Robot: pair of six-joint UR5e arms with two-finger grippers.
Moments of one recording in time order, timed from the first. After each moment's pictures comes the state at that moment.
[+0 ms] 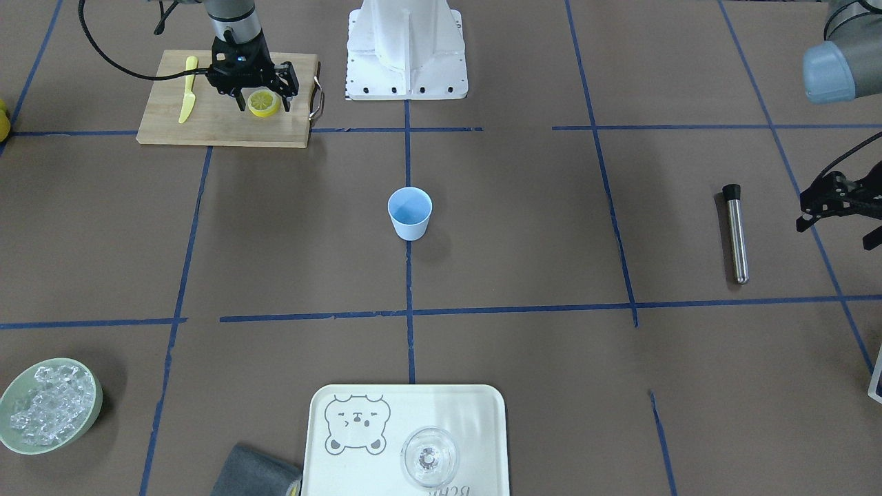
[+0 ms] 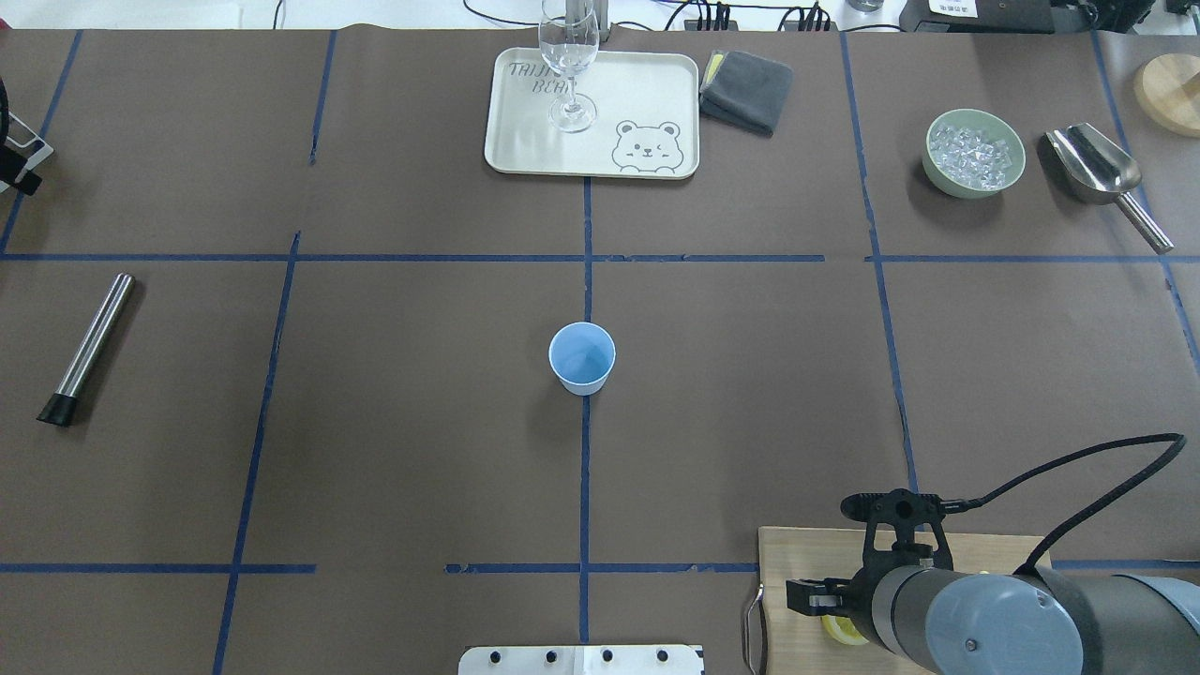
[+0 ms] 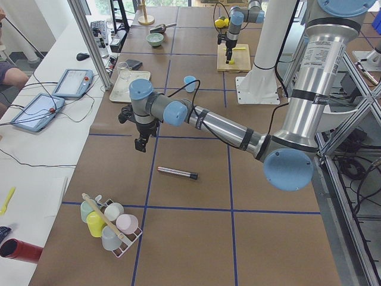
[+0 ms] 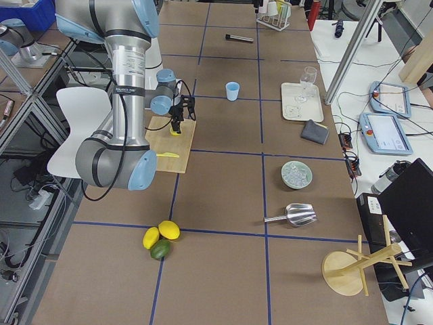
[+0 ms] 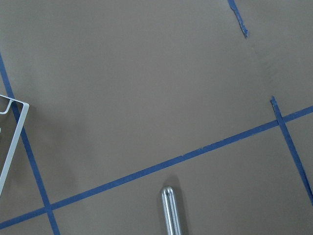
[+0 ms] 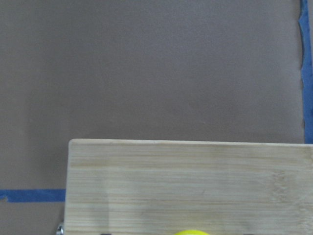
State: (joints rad) left arm -1.30 -1.79 -1.73 -1.58 -2.29 -0.10; right arm 0.06 -1.62 2.19 -1.38 1.52 1.56
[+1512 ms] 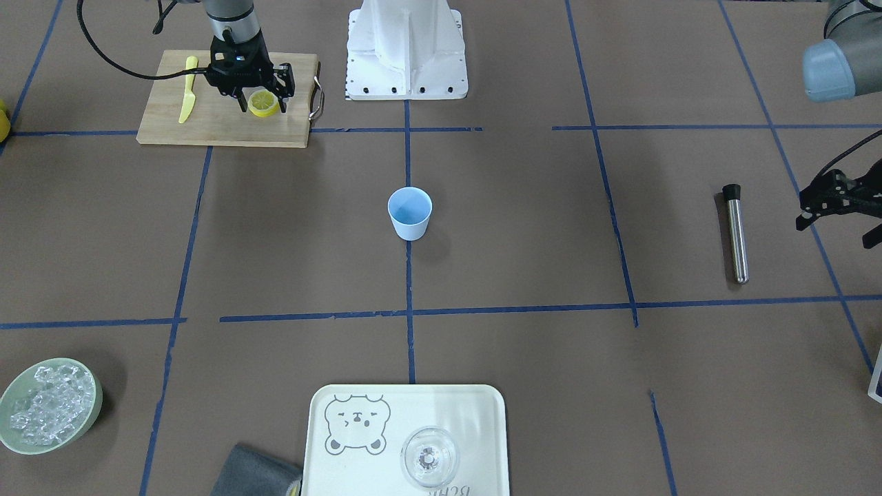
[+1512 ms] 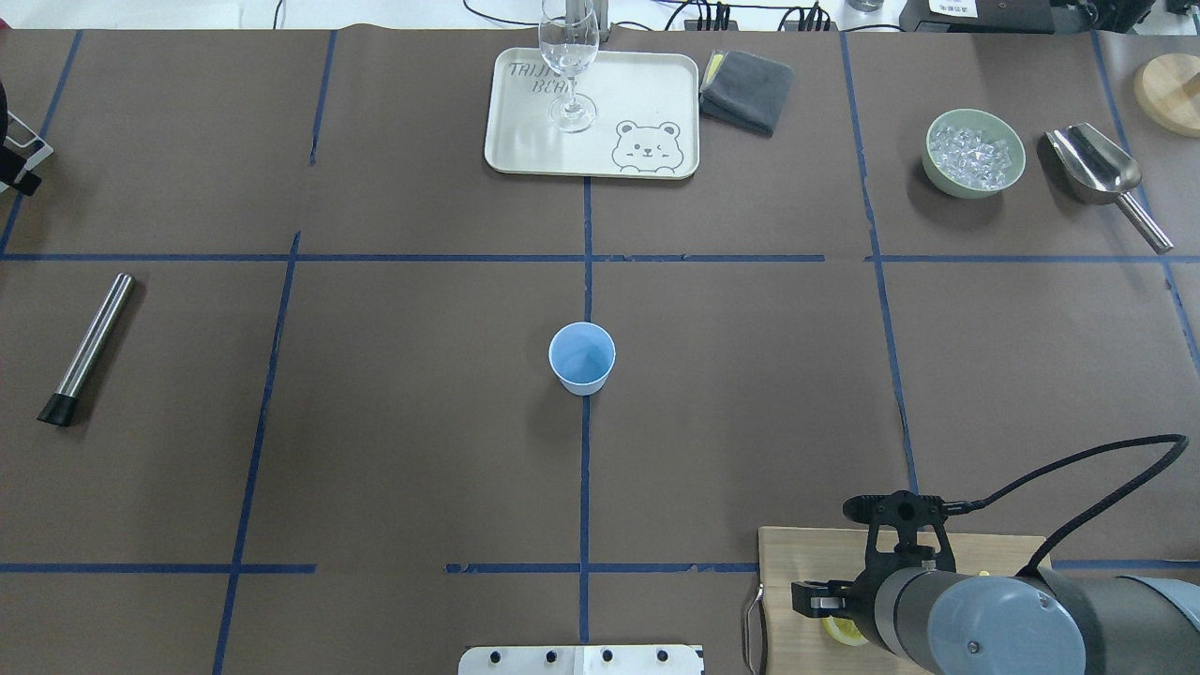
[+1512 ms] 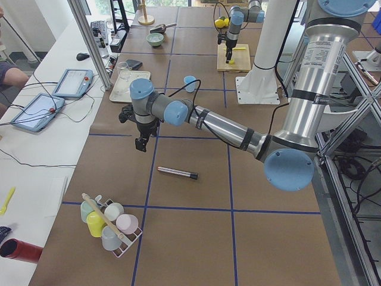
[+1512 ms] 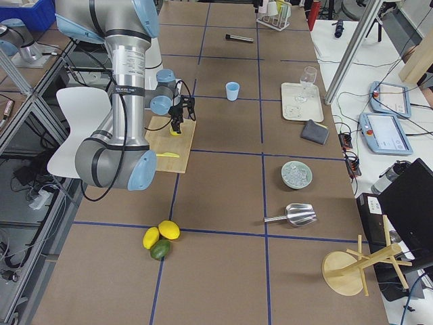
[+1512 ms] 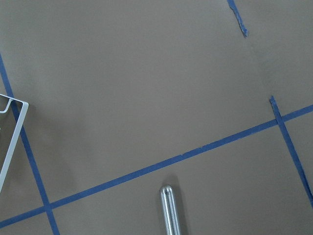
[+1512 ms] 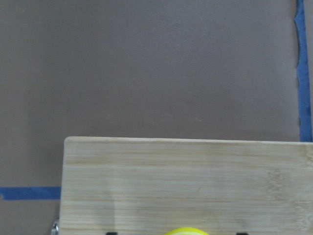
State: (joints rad) left arm -1.30 -1.78 -1.74 -1.58 -2.29 -0.10; right arm 0.06 -1.63 2.19 -1.38 1.52 1.56
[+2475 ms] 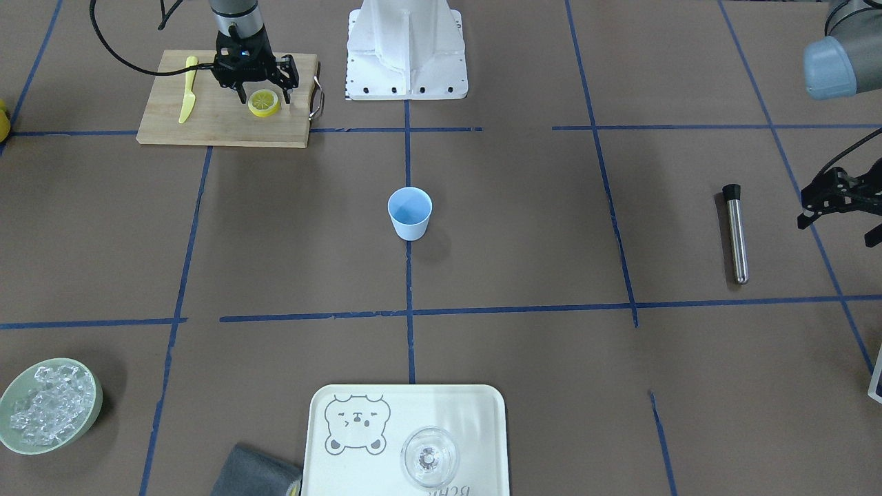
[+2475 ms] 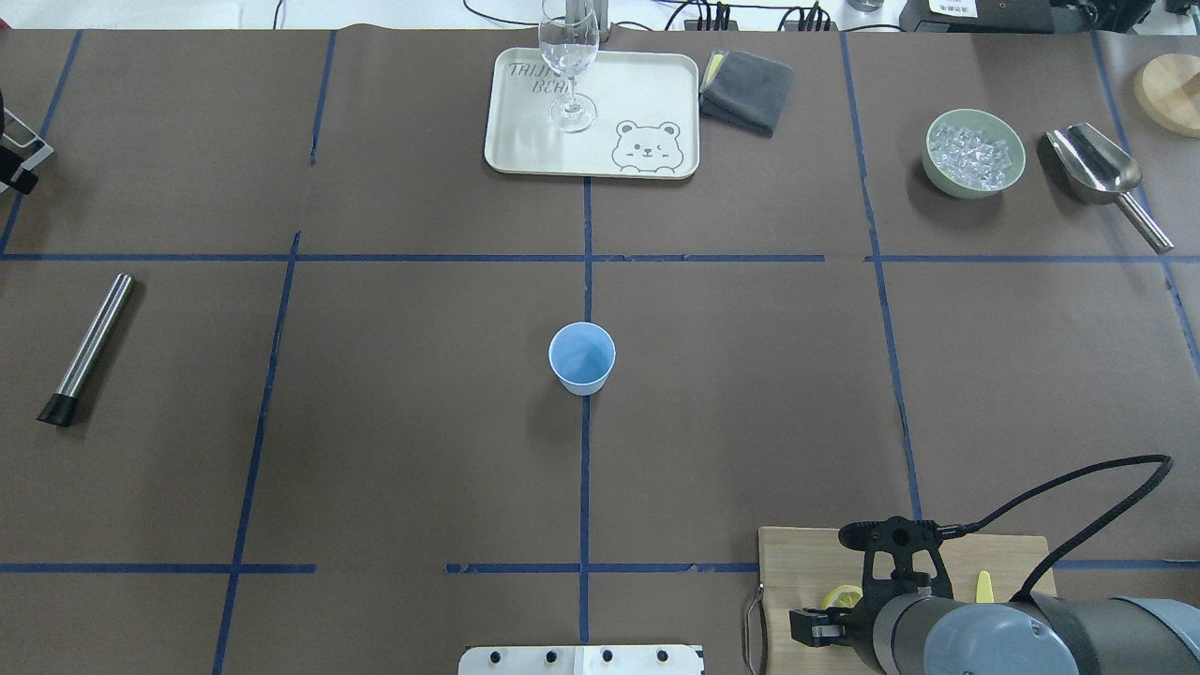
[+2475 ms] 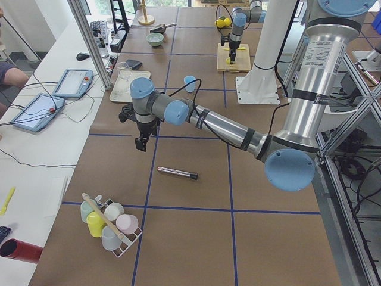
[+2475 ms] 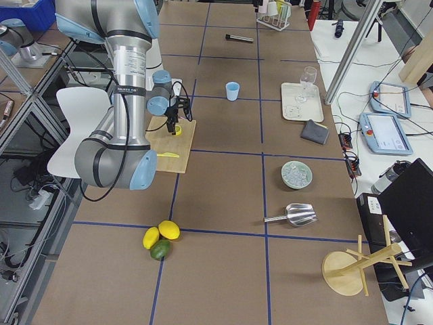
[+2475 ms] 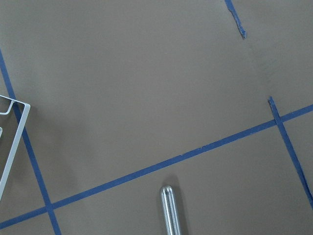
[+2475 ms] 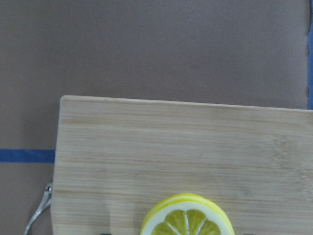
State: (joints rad) left arm -1.30 -1.78 -1.75 -1.58 -2.28 -0.10; right arm 0.01 -1.63 2.19 -1.39 1.51 1.56
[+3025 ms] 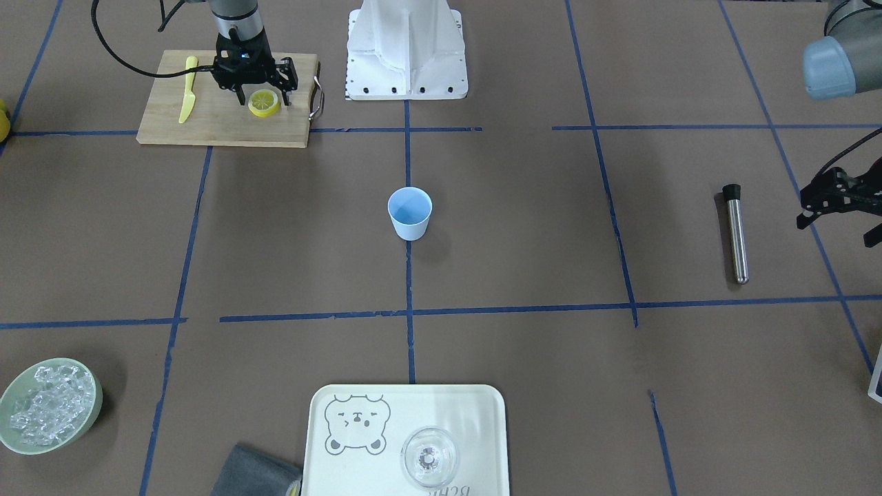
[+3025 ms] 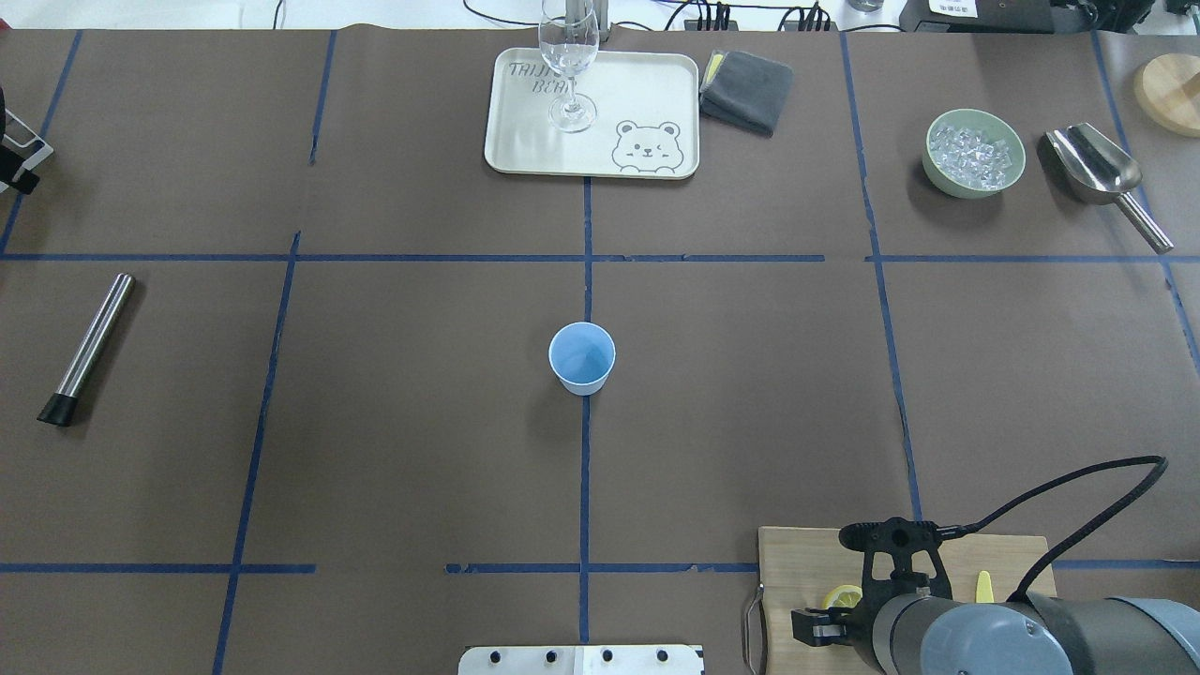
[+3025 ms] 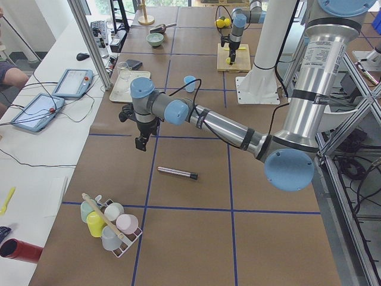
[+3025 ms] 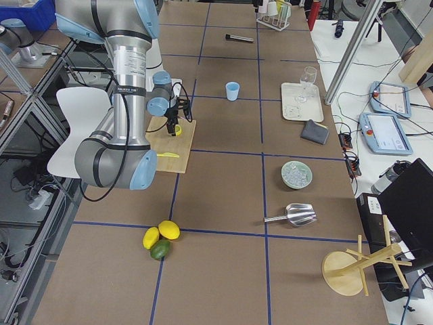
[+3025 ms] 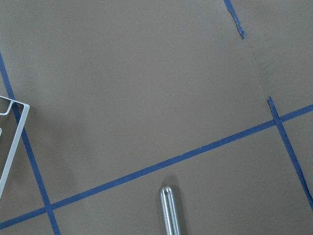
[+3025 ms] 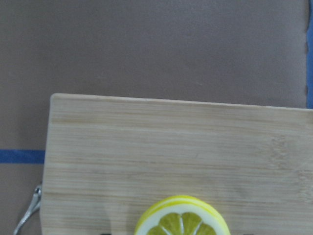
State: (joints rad) left arm -1.30 -1.78 -1.75 -1.58 -2.28 -0.10; right arm 0.01 -1.63 2.17 -1.39 1.51 1.56
